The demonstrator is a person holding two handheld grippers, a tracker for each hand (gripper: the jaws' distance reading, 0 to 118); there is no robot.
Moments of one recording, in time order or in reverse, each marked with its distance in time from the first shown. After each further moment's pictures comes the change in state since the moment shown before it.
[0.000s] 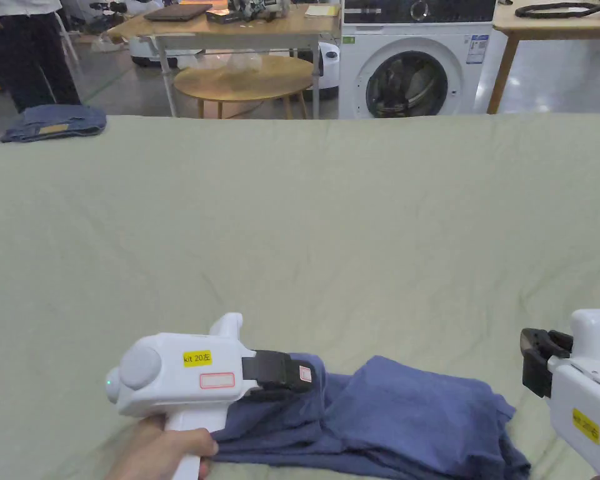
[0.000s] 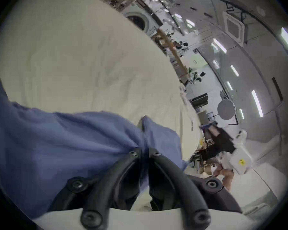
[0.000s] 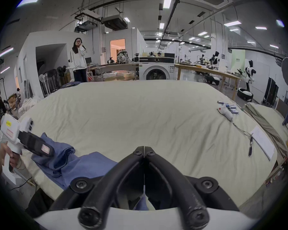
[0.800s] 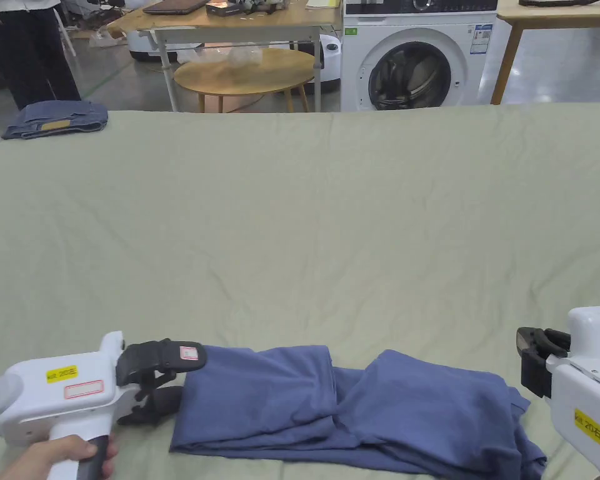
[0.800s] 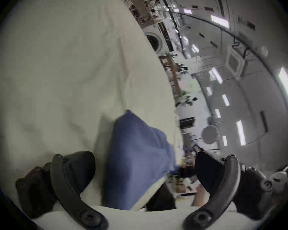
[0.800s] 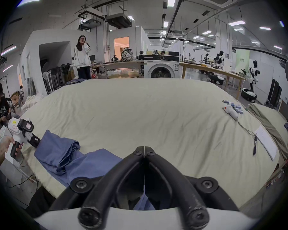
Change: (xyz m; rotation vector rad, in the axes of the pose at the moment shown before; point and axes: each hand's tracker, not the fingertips) left arm -0.120 0.002 0.077 0.060 -0.183 0.299; right arm -0.015 -0.006 -0.003 -0.020 0.030 0.017
